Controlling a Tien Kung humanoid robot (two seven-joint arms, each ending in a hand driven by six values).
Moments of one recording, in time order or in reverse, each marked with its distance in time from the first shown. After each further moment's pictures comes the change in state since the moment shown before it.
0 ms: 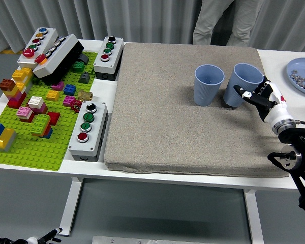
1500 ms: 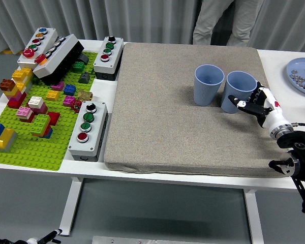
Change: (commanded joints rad) left arm 0.006 0.000 0.002 0.000 0.000 0.000 0.000; right arm -0.003 -0.007 -0.016 -0.034 -0.149 0.058 0.014
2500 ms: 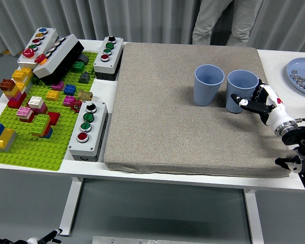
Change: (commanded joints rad) left arm -0.002 -0.001 -0.004 0.000 0.003 0.001 -0.001; right arm 0.002 -0.016 0.047 0.015 -0.064 0.054 -0.040
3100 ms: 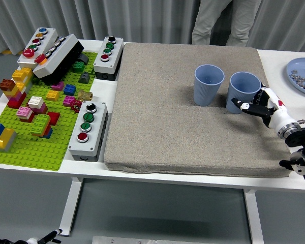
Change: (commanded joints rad) left arm 0.001 0.000 -0.006 0.000 0.005 0.000 0.000; right arm -0.030 -0.018 0.037 0.040 -0.055 0.032 -0.046
